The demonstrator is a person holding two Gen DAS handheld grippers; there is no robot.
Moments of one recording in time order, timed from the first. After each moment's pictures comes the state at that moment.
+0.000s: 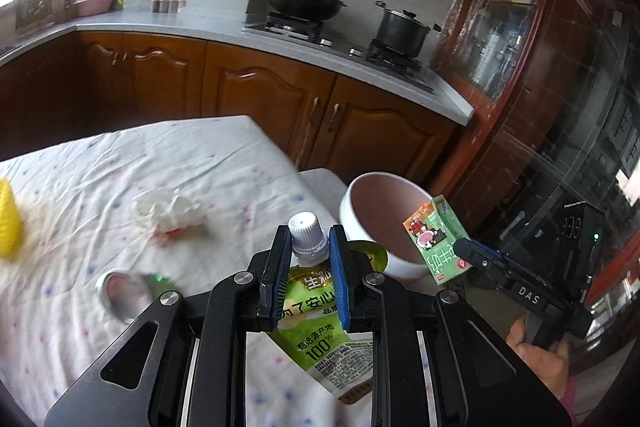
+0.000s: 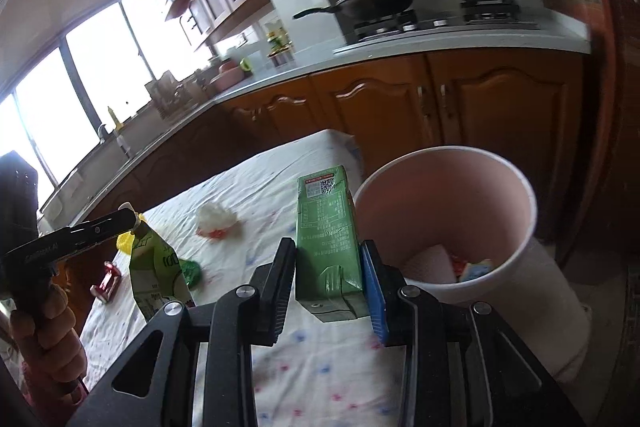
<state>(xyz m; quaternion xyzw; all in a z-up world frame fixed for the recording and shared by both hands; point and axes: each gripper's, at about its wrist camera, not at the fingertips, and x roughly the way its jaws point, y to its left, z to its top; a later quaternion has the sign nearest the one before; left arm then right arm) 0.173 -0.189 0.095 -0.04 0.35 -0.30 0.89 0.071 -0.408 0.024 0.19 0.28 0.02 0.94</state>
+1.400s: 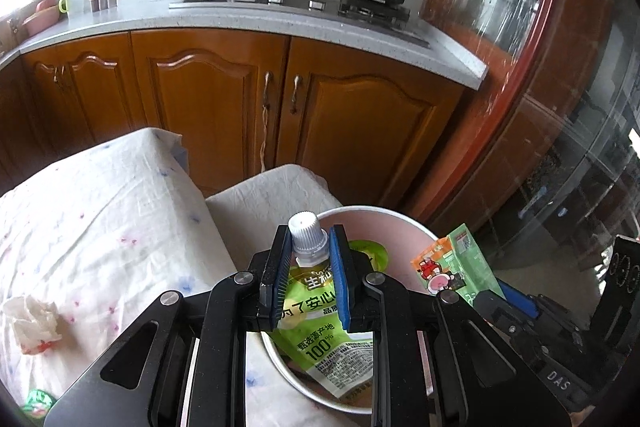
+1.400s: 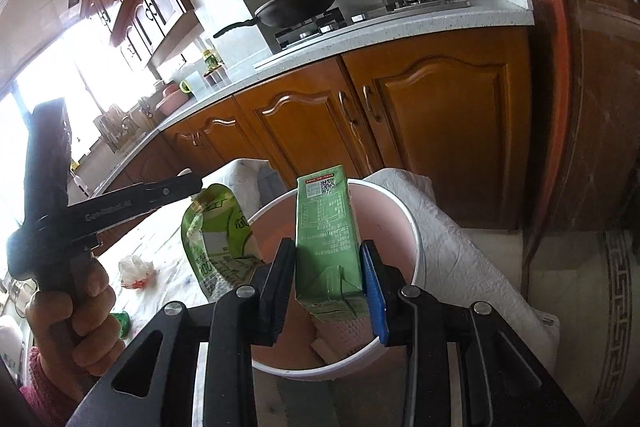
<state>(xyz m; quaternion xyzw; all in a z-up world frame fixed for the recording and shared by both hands) 0.277 -0.393 0.051 0.04 0.39 -0.31 0.87 0.108 -0.519 -0.002 0.23 0.30 -0.05 0.92</state>
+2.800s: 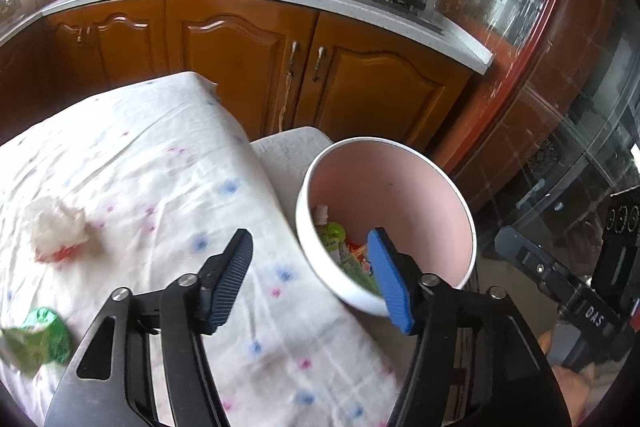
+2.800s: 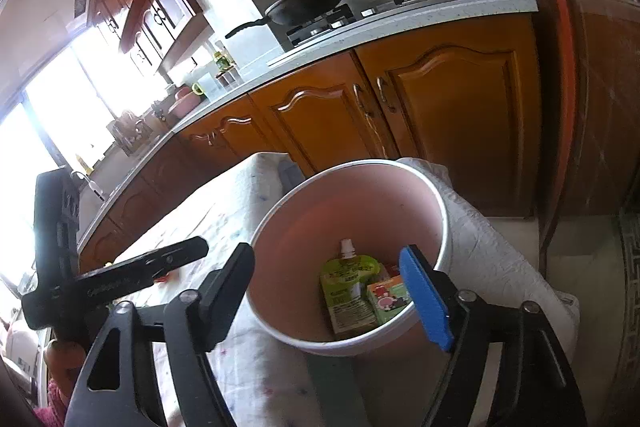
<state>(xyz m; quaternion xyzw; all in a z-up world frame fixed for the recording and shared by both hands) 0.226 -0.317 0.040 0.01 0.42 -0.29 0.86 0.093 -0.500 0.001 0.26 0.29 -0.02 0.92</state>
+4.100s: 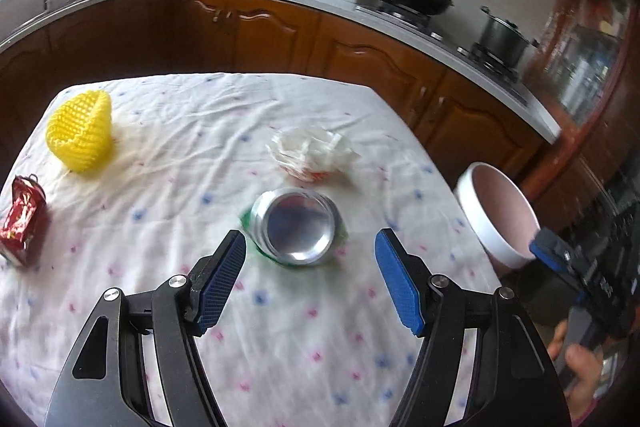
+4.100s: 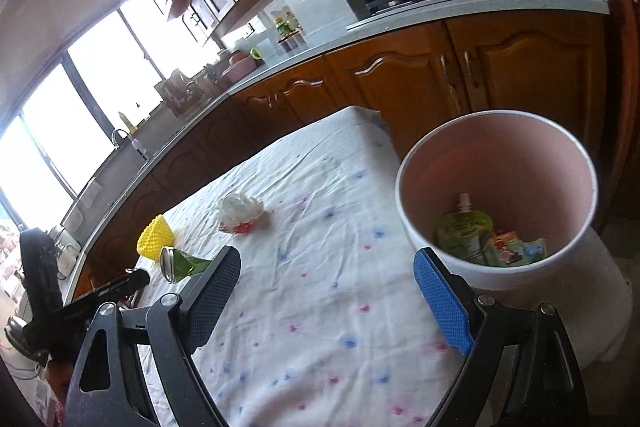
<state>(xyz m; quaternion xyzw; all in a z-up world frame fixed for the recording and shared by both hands) 0.184 -0.087 0.038 -0.07 0.40 -0.14 0.91 0.104 -0.369 0.002 0.23 0.31 0.07 0.92</state>
